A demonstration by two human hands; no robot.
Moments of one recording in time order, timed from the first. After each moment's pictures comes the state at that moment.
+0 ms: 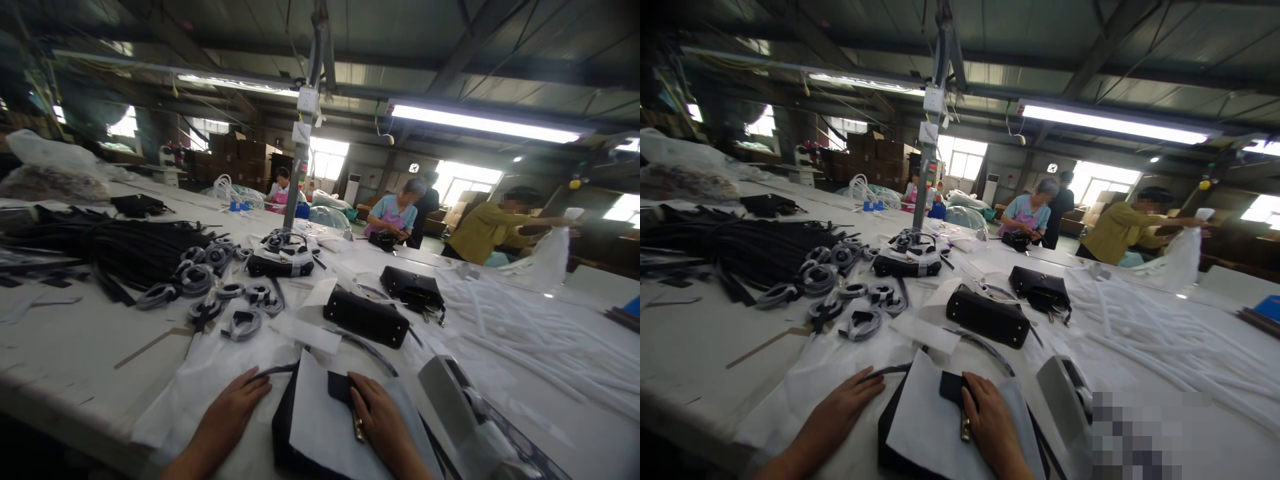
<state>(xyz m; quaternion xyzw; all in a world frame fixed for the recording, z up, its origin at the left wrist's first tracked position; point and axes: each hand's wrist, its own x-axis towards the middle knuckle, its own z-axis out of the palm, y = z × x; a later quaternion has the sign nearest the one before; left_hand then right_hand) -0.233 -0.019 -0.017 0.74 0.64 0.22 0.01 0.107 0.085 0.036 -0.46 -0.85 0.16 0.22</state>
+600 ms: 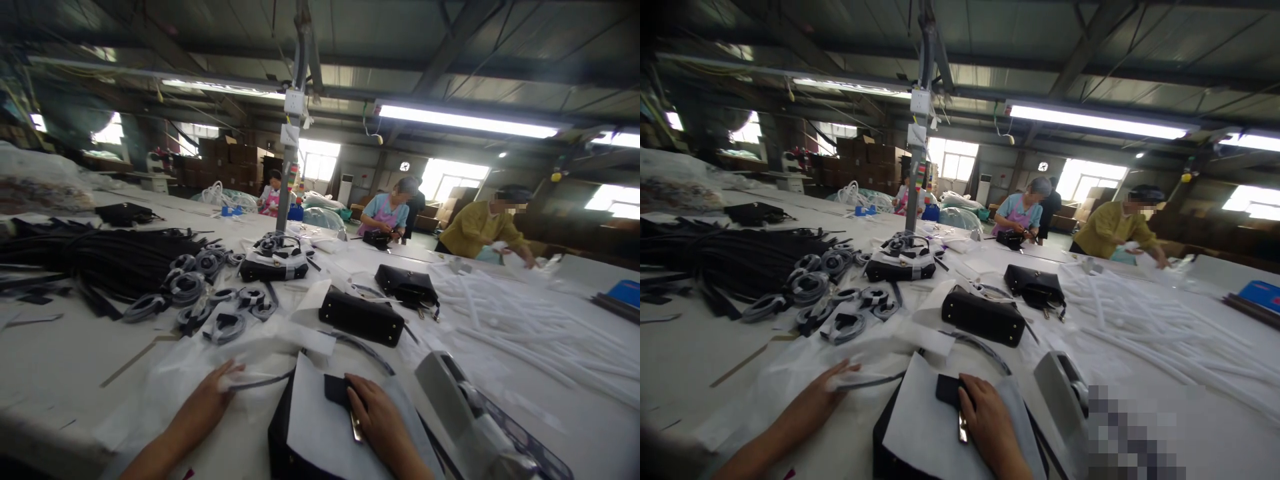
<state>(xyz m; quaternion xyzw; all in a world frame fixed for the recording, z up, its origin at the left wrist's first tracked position) -0.281 -0.004 0.001 0.67 0.71 0.22 0.05 0.104 0.084 0.041 -0.47 -0.84 0.16 0.24</state>
